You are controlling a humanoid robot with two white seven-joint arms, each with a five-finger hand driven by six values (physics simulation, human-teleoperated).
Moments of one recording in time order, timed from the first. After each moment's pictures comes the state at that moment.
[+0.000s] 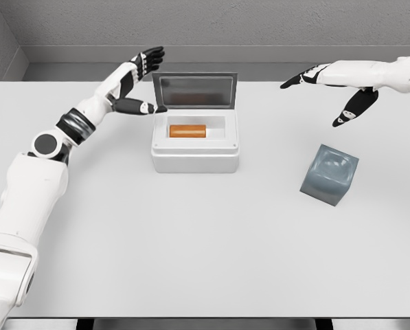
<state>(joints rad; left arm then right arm) -0.79 0.18 -0.29 -0.57 0.26 -0.61 -0.61 -1.31 -0.90 1.42 -1.17 -0.23 -0.61 0.49</state>
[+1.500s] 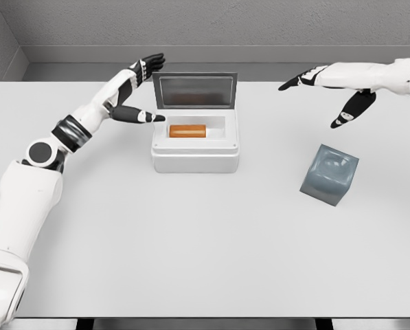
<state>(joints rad) -0.71 0.23 -0.33 -0.71 0.28 -0.61 -0.61 -1.31 -0.90 1.41 -1.17 -0.23 -0.61 0.49</state>
